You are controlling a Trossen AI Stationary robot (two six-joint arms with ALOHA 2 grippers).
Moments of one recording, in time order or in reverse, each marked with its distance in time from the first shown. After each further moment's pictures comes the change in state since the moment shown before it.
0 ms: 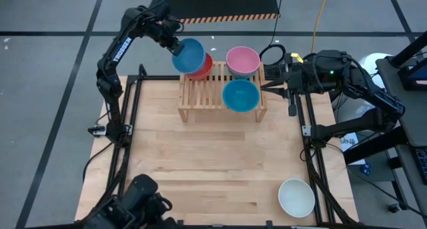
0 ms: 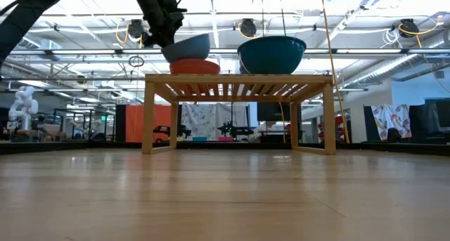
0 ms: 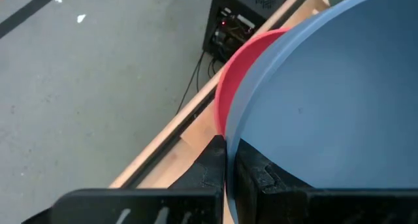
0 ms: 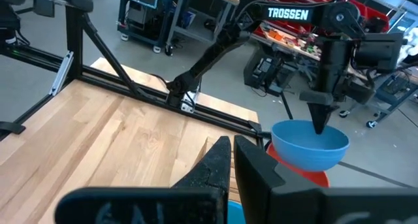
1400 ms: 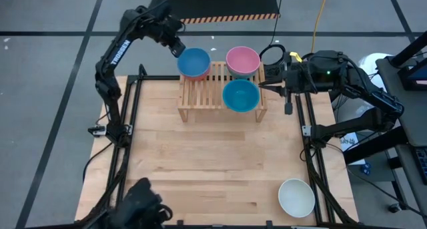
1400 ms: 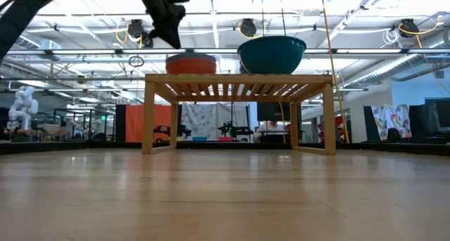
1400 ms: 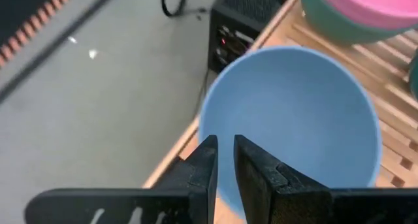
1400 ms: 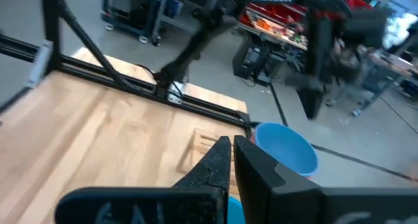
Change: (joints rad) left arm -0.048 -0.040 0.000 0.055 -0.042 0.065; right arm 0.000 0.013 0.000 -0.004 0.072 -0.006
